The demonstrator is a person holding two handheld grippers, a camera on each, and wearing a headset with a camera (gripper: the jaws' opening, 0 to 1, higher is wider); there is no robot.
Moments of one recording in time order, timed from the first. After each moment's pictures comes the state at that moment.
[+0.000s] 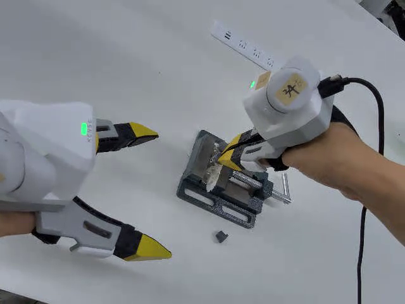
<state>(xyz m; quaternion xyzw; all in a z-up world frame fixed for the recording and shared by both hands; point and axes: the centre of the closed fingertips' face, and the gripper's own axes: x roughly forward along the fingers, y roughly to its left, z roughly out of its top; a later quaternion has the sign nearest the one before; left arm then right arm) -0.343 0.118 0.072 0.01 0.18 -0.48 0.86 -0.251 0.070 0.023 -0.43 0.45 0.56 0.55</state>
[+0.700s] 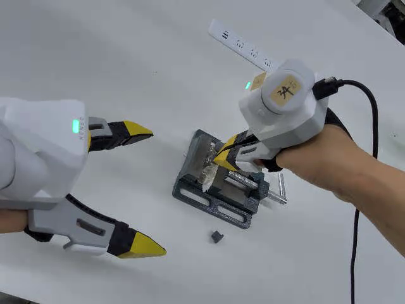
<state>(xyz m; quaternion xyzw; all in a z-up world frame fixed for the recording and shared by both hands) -0.341 0.118 0.071 0.00 0.18 -0.48 0.86 -0.250 0.071 0.022 -0.43 0.45 0.56 0.55</state>
